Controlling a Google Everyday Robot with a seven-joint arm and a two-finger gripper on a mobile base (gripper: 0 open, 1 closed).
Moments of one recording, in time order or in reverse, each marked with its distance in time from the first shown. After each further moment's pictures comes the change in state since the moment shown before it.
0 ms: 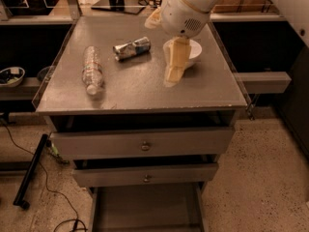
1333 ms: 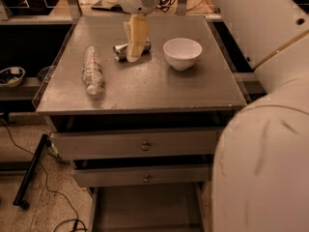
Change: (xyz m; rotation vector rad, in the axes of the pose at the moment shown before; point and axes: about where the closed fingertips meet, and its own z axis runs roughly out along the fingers) arm -0.071 -0.089 0.037 0.011 -0.100 -0.210
